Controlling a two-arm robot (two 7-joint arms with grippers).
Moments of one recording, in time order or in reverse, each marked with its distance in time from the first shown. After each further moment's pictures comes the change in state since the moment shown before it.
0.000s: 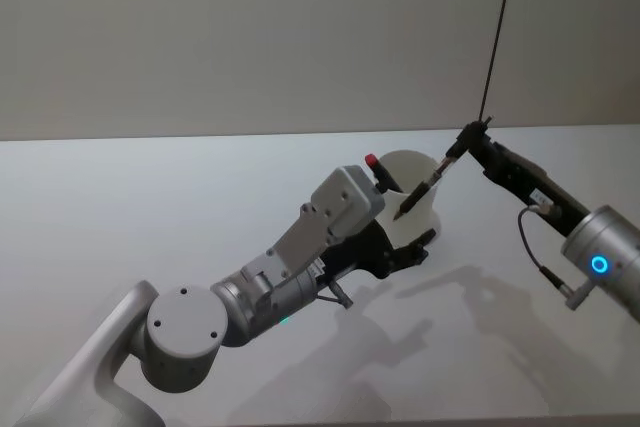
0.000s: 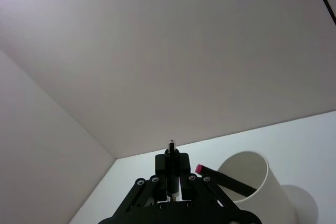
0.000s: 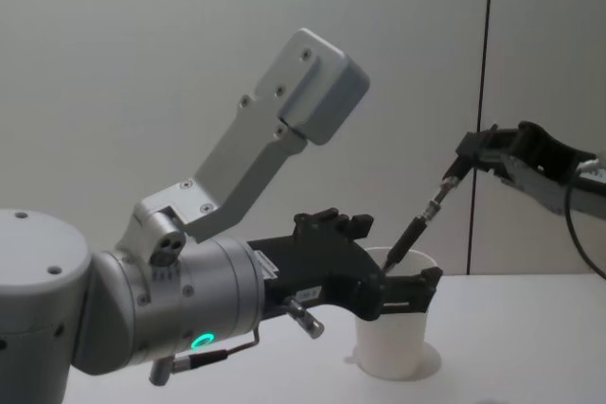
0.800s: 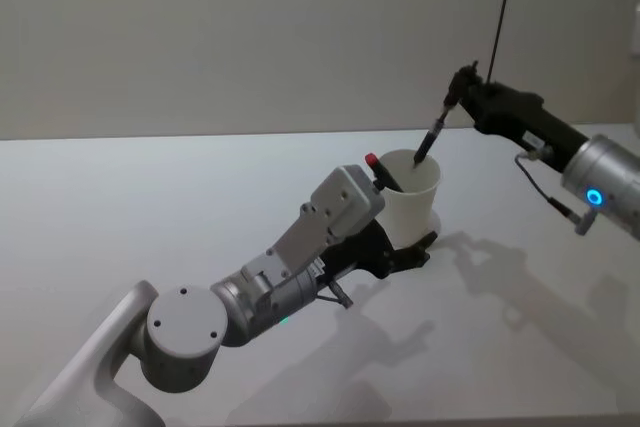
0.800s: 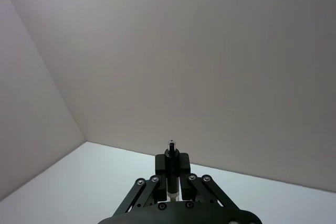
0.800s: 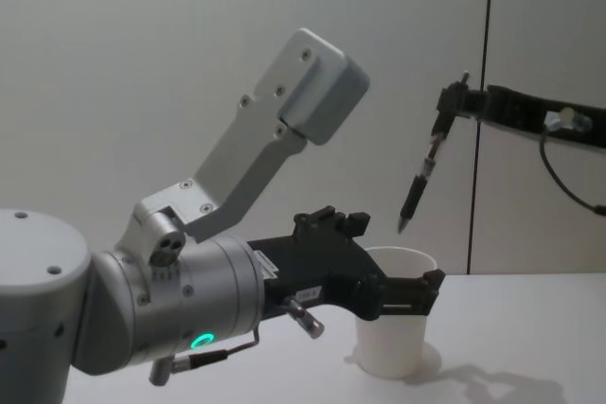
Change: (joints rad) left arm 0.000 0.000 0.000 0.000 -0.001 0.000 0.000; right arm 0.225 0.011 -0.016 0.191 -0.303 -0.079 0.174
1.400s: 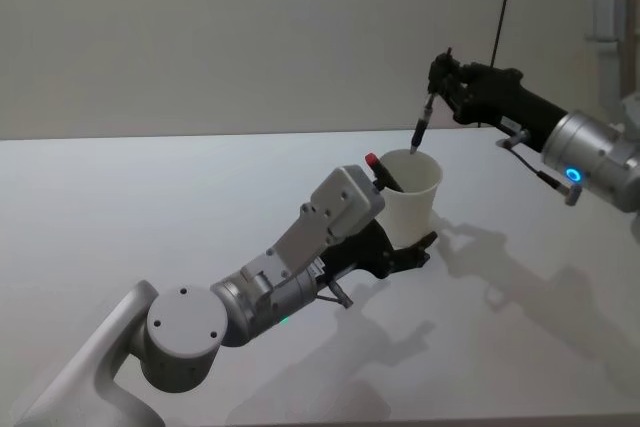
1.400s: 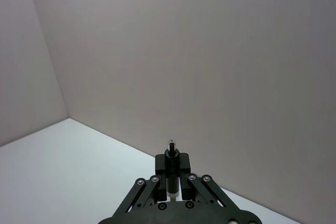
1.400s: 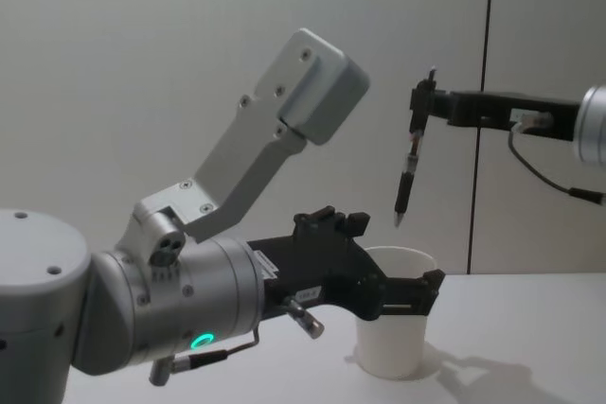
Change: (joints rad) left arm 0.000 0.000 0.000 0.000 0.000 0.000 0.000; right arm 0.120 -0.016 -0.041 0.133 -0.207 -0.111 0.071
